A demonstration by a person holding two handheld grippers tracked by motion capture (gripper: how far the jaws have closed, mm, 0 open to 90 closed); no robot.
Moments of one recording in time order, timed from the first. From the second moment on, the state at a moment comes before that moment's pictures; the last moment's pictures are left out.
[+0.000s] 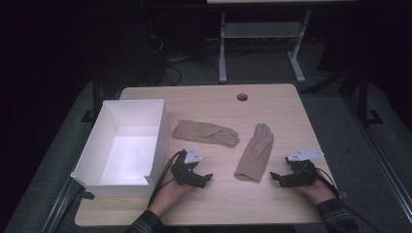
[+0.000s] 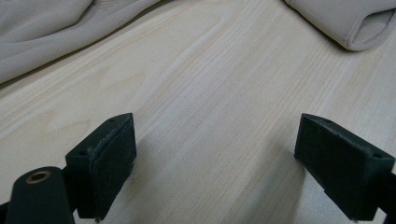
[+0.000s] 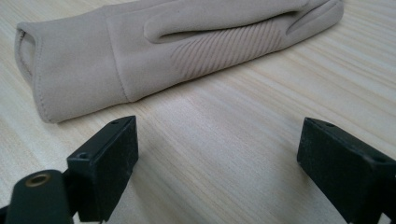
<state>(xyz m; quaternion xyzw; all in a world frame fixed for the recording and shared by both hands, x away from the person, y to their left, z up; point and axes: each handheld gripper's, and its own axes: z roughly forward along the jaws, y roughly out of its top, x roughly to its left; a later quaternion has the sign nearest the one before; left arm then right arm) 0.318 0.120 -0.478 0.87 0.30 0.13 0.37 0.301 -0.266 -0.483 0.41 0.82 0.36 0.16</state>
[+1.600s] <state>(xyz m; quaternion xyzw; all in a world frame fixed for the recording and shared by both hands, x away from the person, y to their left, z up) 0.317 0.118 -0.479 0.87 0.31 0.13 0.37 0.323 -0.201 -0.443 0.33 0.86 0.39 0.09</state>
